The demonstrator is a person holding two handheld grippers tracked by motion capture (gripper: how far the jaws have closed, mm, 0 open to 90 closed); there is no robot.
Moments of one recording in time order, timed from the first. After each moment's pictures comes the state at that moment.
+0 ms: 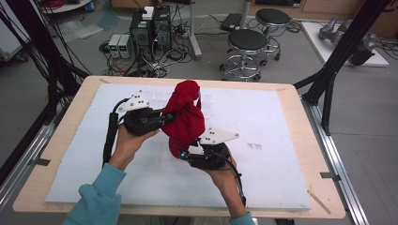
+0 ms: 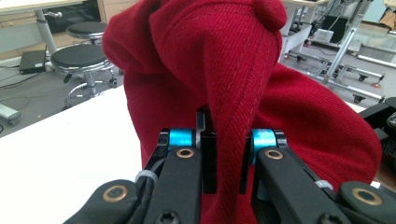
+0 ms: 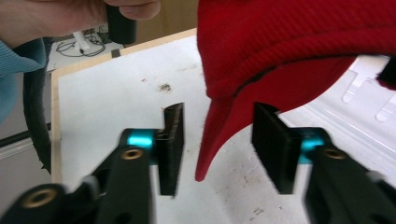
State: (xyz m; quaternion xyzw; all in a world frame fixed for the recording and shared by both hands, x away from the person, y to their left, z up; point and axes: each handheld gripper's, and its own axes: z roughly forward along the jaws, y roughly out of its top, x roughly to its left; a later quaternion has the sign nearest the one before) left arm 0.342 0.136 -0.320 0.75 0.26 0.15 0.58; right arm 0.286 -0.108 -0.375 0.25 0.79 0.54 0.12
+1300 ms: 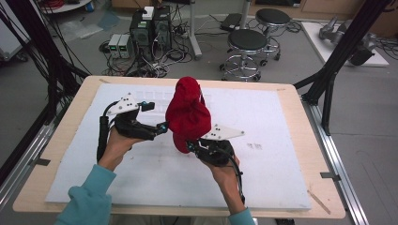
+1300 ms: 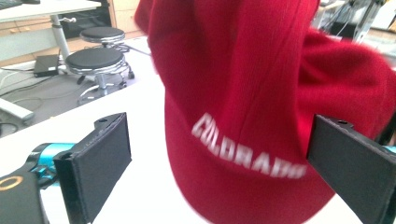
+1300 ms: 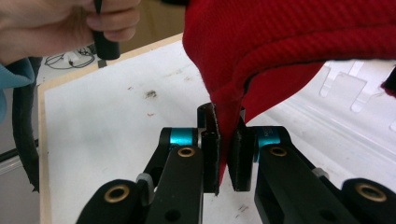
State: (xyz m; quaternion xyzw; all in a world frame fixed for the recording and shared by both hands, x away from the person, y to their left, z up) left arm 0.346 0.171 -0.341 0.75 0.26 0.18 0.59; right arm 0.293 -0.119 -0.372 0.28 0.78 0.55 0.12
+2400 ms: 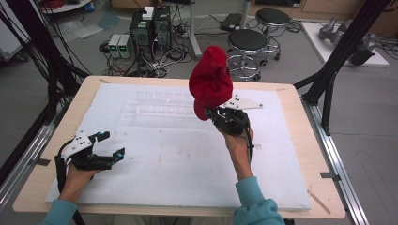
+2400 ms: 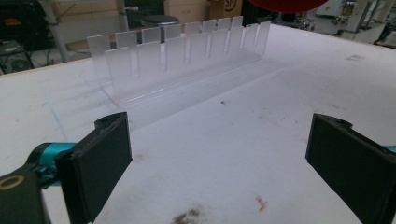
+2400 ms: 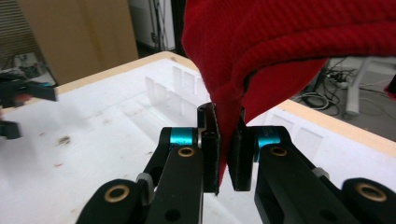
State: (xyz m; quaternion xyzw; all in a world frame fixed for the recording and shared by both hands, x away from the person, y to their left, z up) left arm 0.293 0.300 -0.442 0.71 0.33 0.25 0.57; right arm 0.358 -0.158 -0.338 0.33 0.74 0.55 0.22
